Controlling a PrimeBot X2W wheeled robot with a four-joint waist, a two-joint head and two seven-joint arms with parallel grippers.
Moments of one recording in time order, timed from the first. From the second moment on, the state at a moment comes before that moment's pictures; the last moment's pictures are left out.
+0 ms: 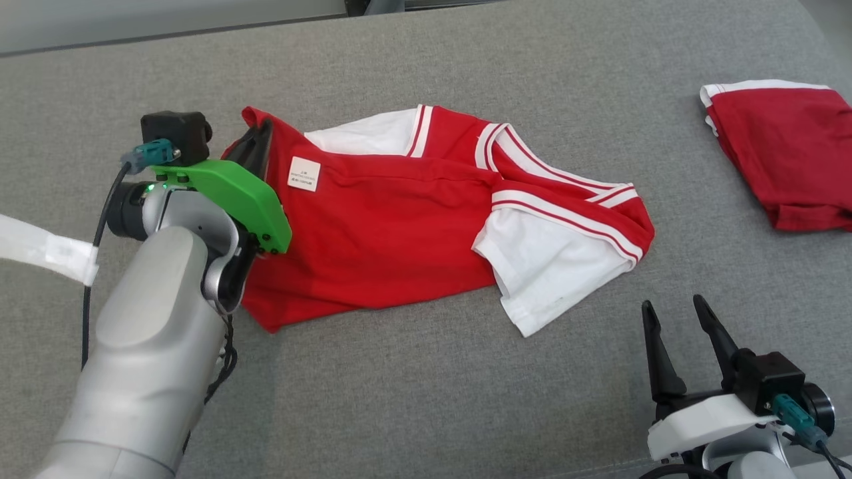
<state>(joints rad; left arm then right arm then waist) -0.84 0.18 -0.45 0.82 -0.60 -0.09 -0.03 -0.01 -0.05 -0.02 0.16 0.09 0.13 -0.26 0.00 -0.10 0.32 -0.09</state>
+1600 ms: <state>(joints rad) 0.14 0.28 -0.34 0.07 -0.74 0.17 -0.22 0.12 -0.06 -0.07 0.17 0.10 0.13 -0.26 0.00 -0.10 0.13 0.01</state>
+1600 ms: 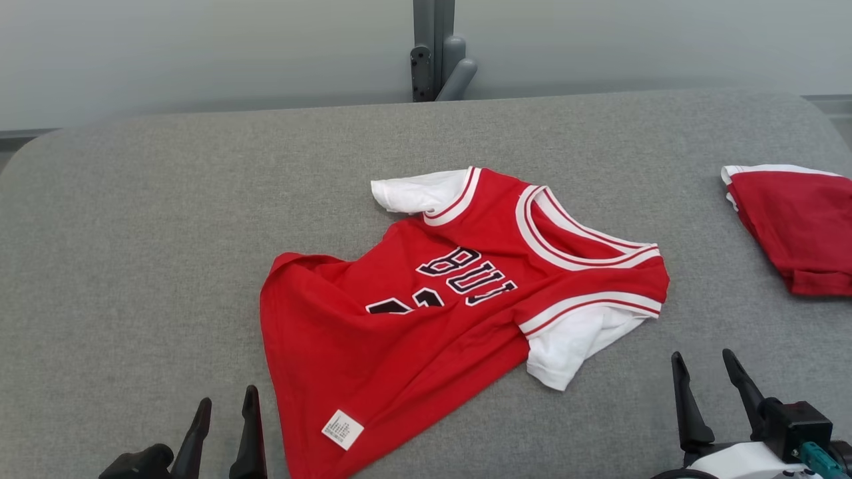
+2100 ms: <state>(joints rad) 0.22 0.15 -0.15 0.08 -0.41 0.07 -0.26 0.16 -0.05 -0.15 0.13 0.08 0.13 -0.26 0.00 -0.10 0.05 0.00</state>
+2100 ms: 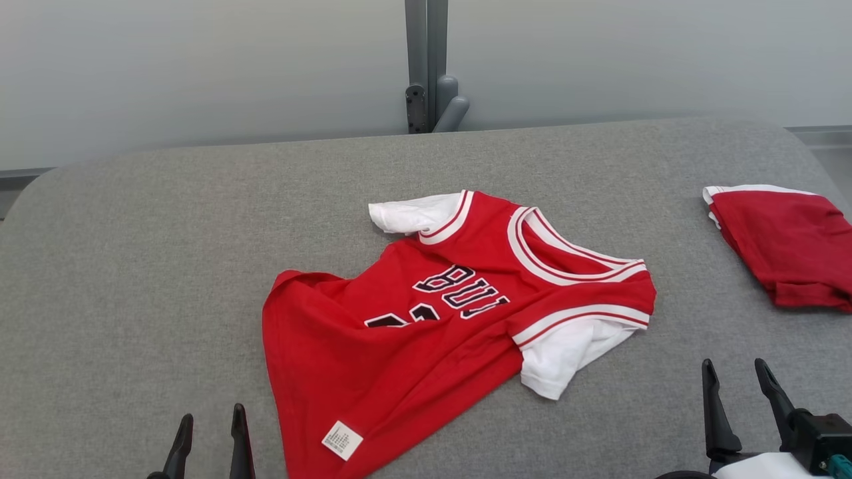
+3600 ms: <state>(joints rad) 0.19 0.05 -0.20 0.16 -0.42 0.05 0.12 -0.24 -0.05 0.07 0.55 0.36 0.13 0.08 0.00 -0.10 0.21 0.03</state>
